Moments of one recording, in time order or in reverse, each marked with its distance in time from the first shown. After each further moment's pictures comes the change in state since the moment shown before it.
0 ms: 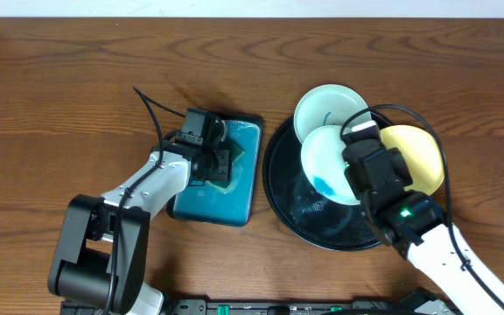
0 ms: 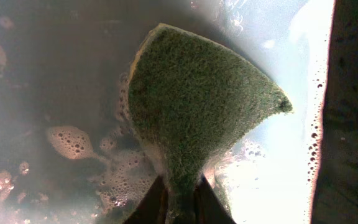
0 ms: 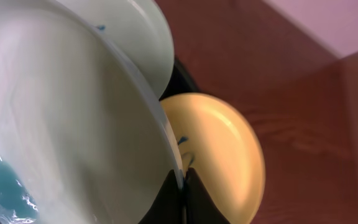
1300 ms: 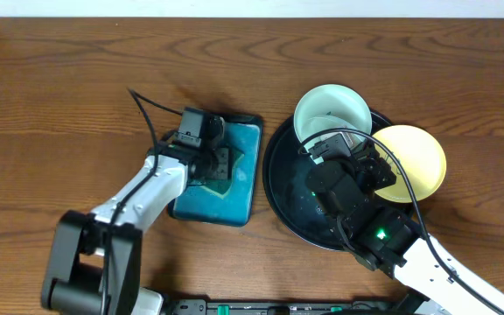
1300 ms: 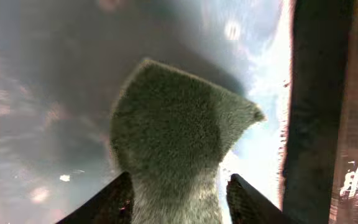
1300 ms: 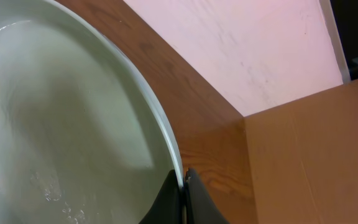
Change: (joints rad) left arm -0.008 -0.083 0.000 -0.032 -0.002 -0.027; right arm 0.264 0.000 0.000 0.151 0.428 -0.202
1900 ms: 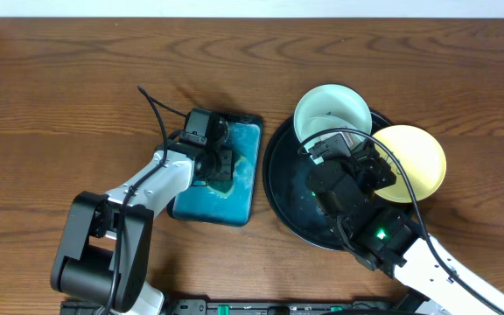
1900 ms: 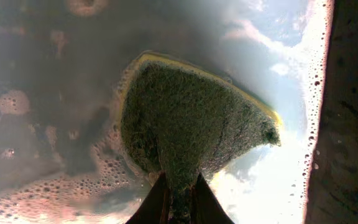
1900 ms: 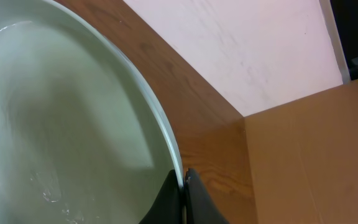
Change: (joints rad) left arm -0.013 0.098 0.011 0.029 -0.003 -0.003; right arm 0.000 0.000 0.000 0.002 0.000 -0.001
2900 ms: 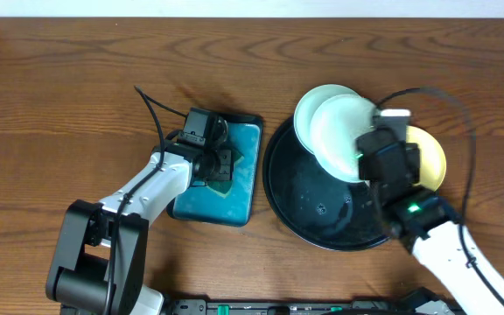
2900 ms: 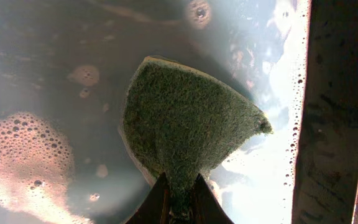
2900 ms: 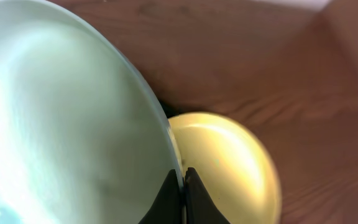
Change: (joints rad) left arm 0.000 -0.043 0.000 -0.029 0.000 -0.001; right arm -0.396 0.000 0.004 -0.042 -0.454 0.518
